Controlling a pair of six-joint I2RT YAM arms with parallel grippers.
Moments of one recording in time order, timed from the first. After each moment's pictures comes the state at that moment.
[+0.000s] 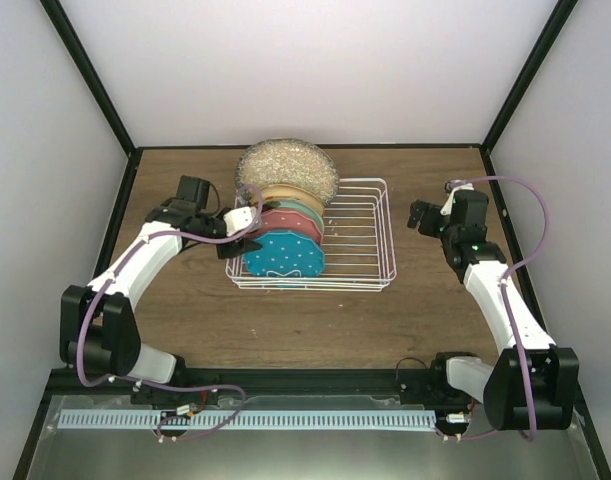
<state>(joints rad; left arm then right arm) -0.22 1.44 1.08 -0.67 0.72 0.93 0.01 1.13 0.80 -0.22 -0.06 0.27</state>
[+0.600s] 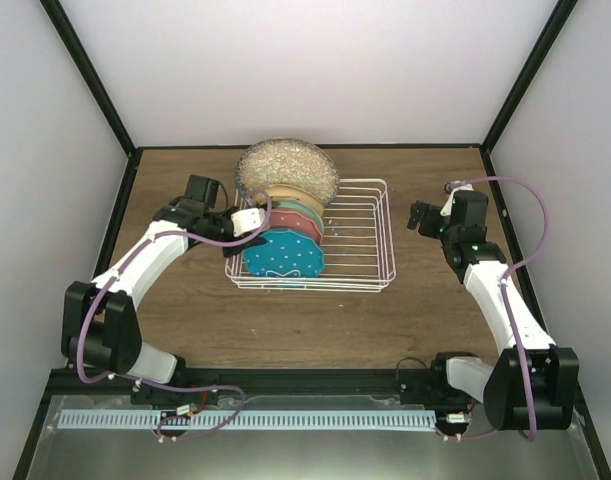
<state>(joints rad) -0.28 1.46 1.09 -0.63 0.67 0.95 0.01 1.13 0.80 -0.24 -0.06 0.27</state>
